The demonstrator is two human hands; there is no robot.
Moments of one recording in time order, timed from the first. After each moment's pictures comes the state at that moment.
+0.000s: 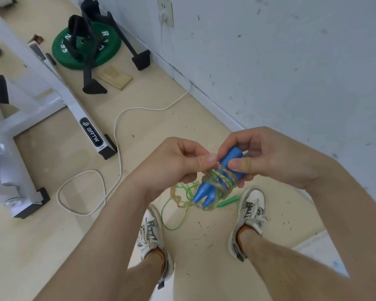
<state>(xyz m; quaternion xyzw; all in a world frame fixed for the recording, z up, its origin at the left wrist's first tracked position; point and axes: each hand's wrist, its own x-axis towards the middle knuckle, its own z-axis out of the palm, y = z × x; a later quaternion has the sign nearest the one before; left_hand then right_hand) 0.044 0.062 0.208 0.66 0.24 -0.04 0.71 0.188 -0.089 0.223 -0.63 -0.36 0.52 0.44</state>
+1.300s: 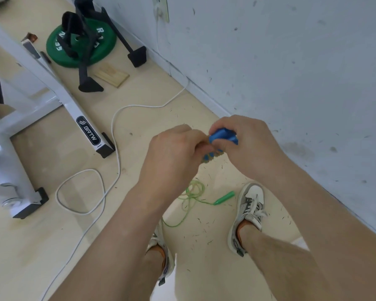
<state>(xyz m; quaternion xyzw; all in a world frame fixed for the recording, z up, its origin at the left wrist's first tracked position) 0.051 0.049 0.203 0.95 0.17 0.17 0.21 0.168 -0.065 0.198 -0.85 -0.38 0.19 0.32</state>
